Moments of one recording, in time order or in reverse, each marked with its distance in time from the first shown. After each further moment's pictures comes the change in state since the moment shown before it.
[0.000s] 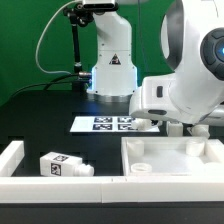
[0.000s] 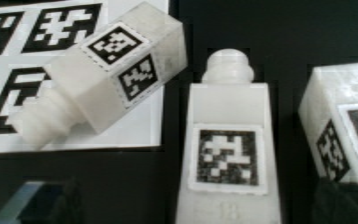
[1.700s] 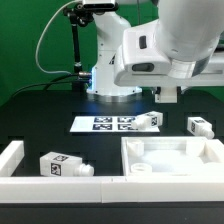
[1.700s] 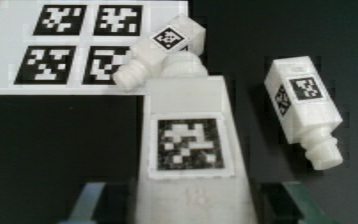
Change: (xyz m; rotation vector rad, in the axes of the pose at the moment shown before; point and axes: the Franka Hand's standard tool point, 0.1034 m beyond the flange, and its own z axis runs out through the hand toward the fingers) arm -0.019 0.035 -0.115 0.065 0.062 -0.086
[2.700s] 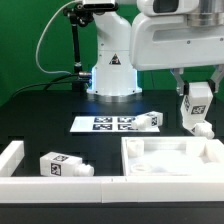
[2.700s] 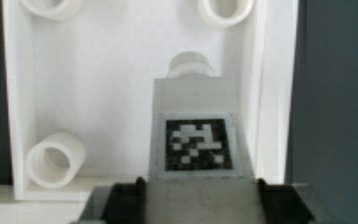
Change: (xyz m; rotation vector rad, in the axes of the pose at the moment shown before) arm 0.047 -0.017 -0.093 0.017 0.804 -0.072
